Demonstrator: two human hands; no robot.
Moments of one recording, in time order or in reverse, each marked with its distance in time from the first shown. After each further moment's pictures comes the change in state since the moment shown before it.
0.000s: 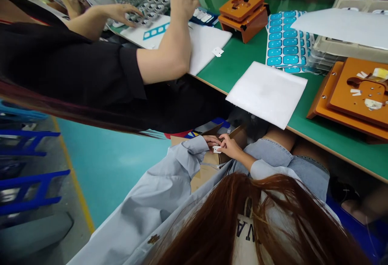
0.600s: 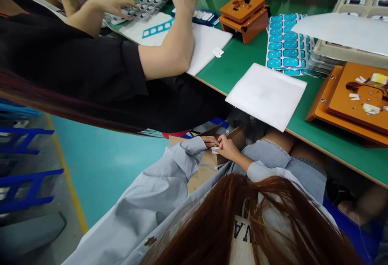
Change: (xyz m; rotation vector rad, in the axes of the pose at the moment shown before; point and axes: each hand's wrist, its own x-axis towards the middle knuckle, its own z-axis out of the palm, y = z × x) left_hand 0.007 -0.009 -0.013 0.026 -0.155 -0.032; right_hand 0.003 -0.010 0.003 -0.209 0.009 0.032
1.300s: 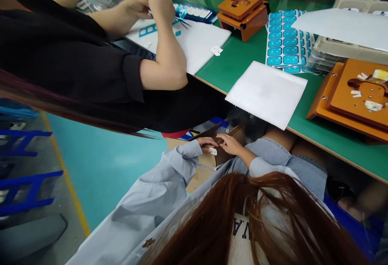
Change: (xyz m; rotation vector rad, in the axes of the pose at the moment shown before) left_hand -0.013 -0.004 0.004 0.086 0.125 0.080; right_hand 0.012 0.021 -0.010 -0.098 0.000 -0.191
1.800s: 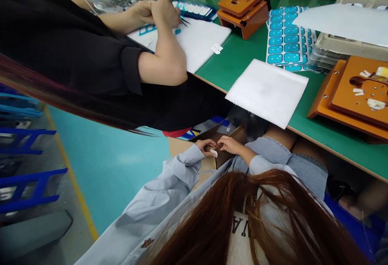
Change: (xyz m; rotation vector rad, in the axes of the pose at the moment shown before) left_hand -0.015 0.009 0.031 0.100 0.202 -0.195; right_hand 0.002 0.020 0.009 0.066 -0.196 -0.116
